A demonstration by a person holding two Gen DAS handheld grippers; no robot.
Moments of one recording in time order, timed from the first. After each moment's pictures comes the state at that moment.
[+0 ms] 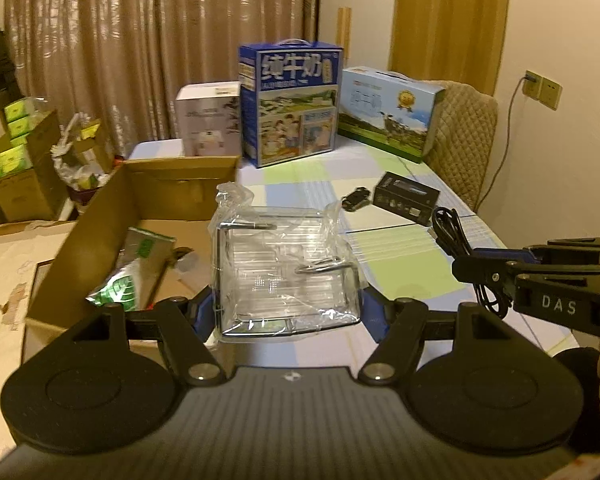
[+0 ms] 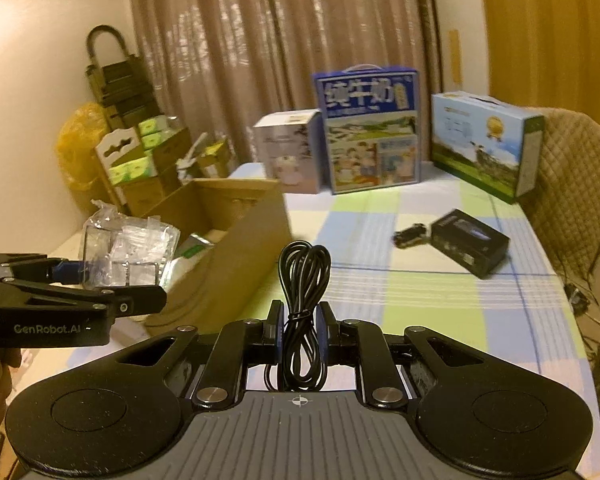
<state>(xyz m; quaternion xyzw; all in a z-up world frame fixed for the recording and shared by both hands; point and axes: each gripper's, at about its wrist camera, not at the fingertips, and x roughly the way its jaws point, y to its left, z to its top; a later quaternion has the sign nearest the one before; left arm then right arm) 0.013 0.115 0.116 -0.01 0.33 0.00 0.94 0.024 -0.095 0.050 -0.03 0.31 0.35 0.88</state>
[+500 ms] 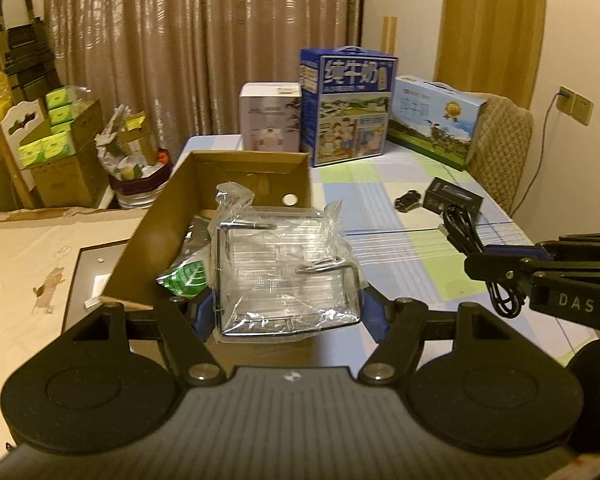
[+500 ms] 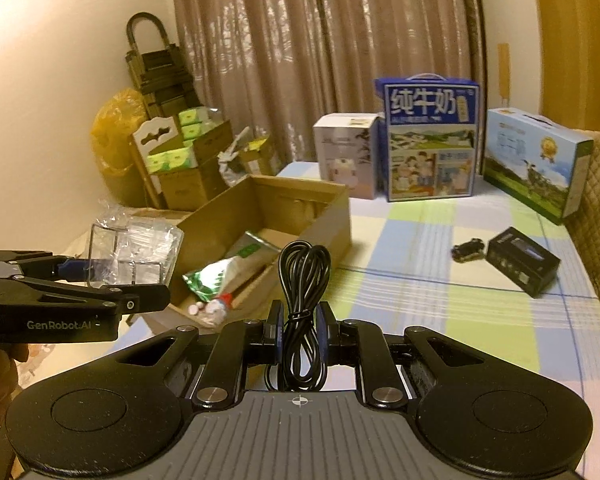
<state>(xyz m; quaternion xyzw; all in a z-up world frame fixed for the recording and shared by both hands) -0.021 0.179 0.121 -0.02 0.33 0.05 0.94 -0.003 -0.034 0.055 -0.05 0.30 0.40 0.87</state>
